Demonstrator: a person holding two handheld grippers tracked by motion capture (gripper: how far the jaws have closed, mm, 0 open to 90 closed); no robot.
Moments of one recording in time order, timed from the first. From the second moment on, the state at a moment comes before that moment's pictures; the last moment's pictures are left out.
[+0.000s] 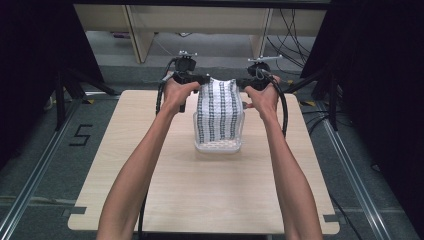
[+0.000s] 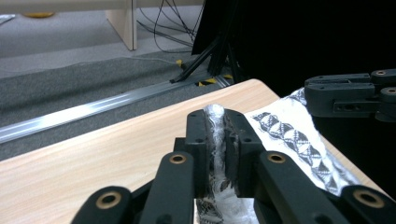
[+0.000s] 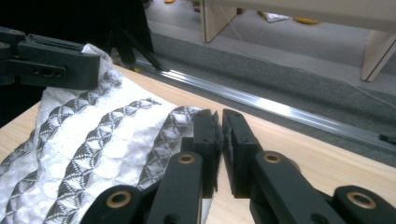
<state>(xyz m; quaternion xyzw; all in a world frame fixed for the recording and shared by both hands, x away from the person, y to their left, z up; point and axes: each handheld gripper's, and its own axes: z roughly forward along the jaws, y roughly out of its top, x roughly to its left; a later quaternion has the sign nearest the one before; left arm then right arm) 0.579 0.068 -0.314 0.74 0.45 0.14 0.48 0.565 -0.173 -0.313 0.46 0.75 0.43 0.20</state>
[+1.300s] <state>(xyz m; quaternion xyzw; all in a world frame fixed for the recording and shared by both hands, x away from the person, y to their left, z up) 0.557 0.095 -0.319 0.76 0.48 0.12 0.42 0.554 -0.186 -0.322 0.48 0.75 0.42 0.18</state>
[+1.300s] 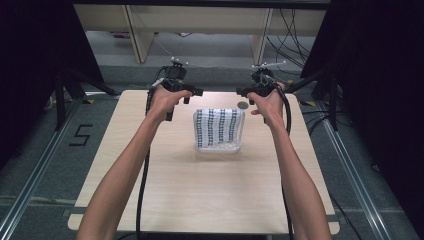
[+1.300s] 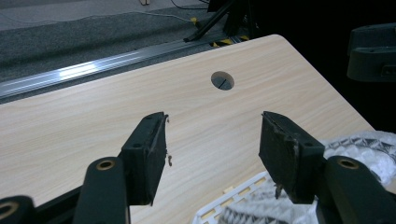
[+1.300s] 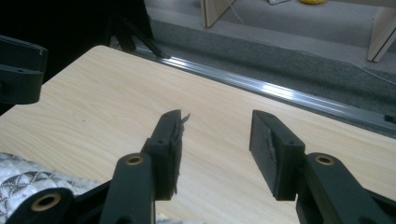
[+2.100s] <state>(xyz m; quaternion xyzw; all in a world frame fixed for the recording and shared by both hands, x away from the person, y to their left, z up) 0.531 0.099 -0.309 0.76 0.47 0.11 0.43 0.533 -0.195 -0.319 0.45 0.76 0.42 0.18</state>
